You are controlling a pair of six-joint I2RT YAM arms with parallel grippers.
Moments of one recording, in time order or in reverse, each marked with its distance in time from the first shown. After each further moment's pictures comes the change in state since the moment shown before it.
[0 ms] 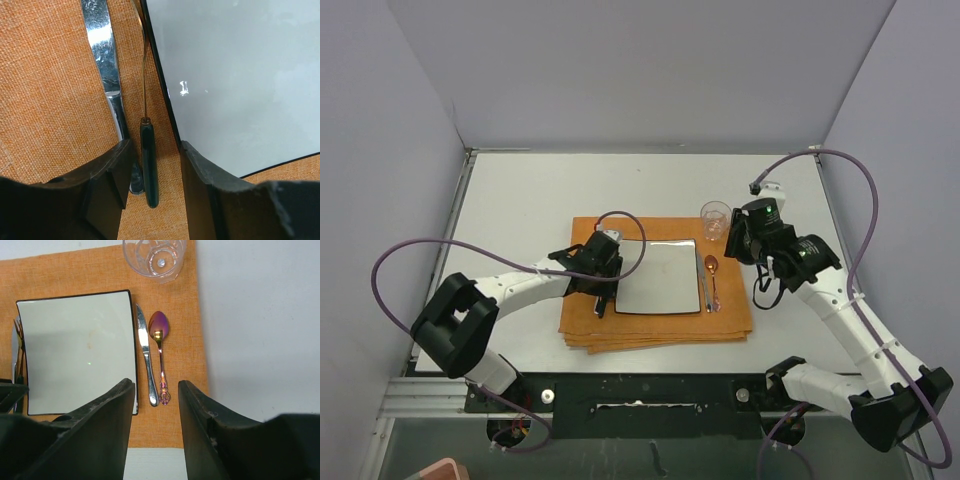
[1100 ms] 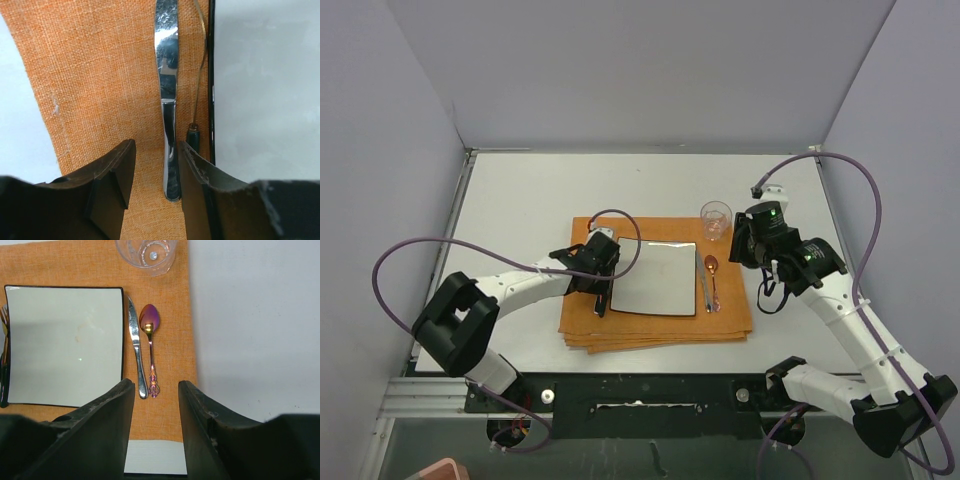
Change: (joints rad) left arm -0.006 0.014 0.022 -0.046 -0.199 0.003; right arm -0.008 -0.037 0.001 -0.048 0.003 -0.047
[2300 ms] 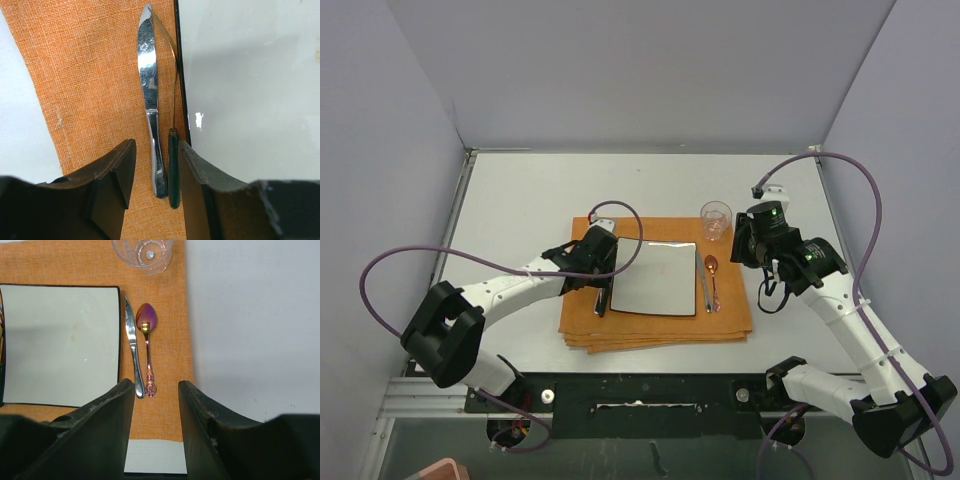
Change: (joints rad) left arm -0.002 -0.079 0.015 0.016 0.015 0.031; right arm -0.008 0.000 0.000 -0.005 -0.002 -0.014
